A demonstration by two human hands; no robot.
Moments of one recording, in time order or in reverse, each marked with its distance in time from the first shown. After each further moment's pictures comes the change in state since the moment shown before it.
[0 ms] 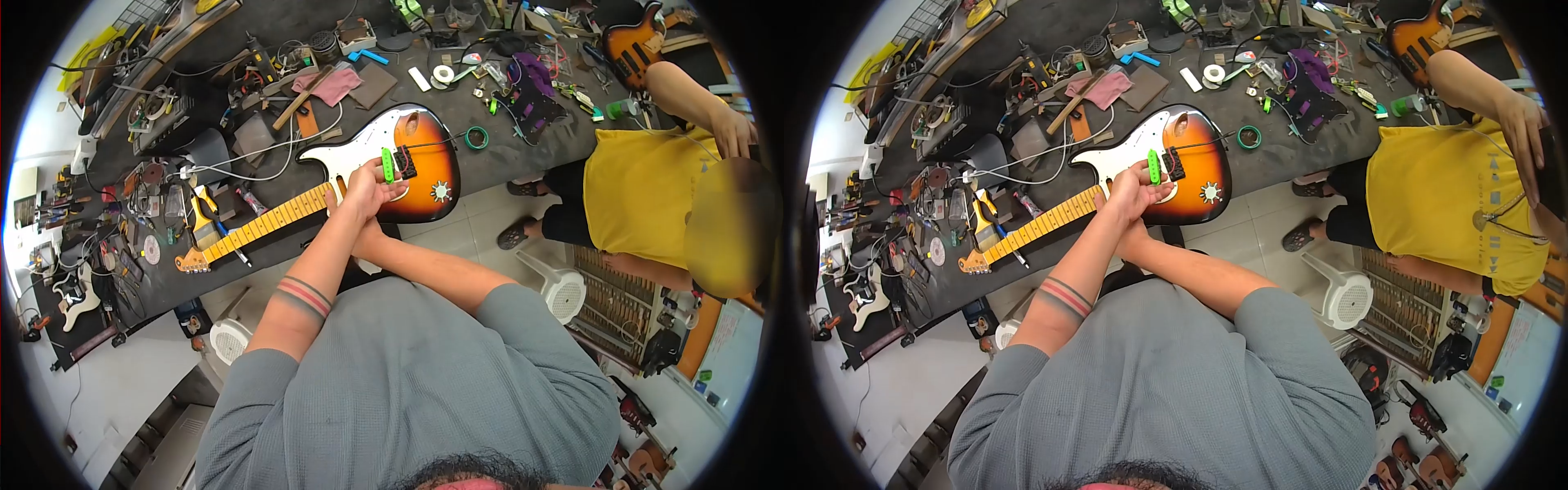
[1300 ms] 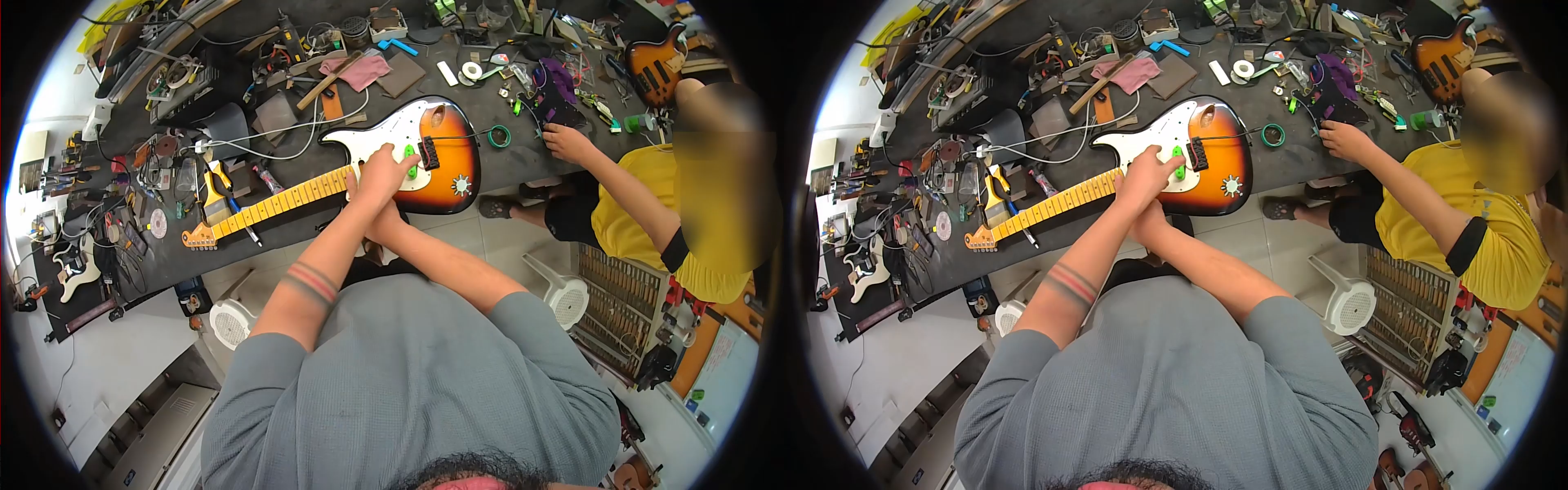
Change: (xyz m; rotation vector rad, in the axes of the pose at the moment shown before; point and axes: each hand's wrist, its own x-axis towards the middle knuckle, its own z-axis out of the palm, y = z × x) left_hand -0.009 0.004 -0.010 1.338 0.433 0.505; right_hand 0.014 -0.005 -0.009 0.020 -0.218 0.138
